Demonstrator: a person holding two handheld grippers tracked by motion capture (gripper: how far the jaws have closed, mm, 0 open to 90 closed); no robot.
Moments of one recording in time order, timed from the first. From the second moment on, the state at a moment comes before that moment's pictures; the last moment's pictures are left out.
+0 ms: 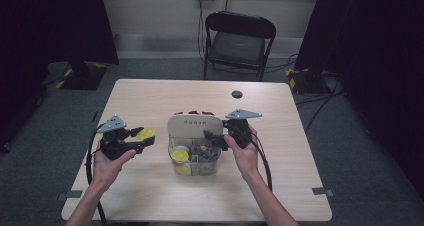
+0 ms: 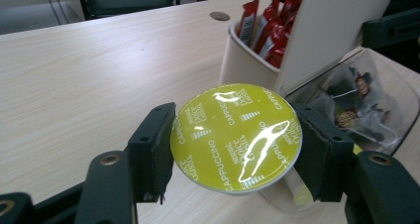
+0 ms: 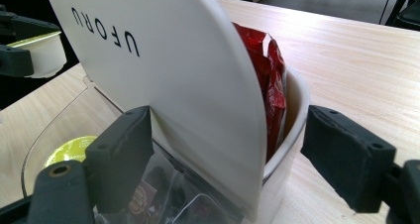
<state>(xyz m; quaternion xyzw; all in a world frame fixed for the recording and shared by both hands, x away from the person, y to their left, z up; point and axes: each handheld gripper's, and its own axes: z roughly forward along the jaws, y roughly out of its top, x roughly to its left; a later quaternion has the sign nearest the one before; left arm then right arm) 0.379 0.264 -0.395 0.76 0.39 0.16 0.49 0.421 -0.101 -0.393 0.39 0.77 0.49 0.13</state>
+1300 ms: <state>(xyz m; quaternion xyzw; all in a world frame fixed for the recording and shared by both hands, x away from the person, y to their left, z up) 0.407 0.315 -0.466 0.77 0.47 0.17 0.40 0.422 -0.100 -0.398 0.39 0.77 0.48 0.13</state>
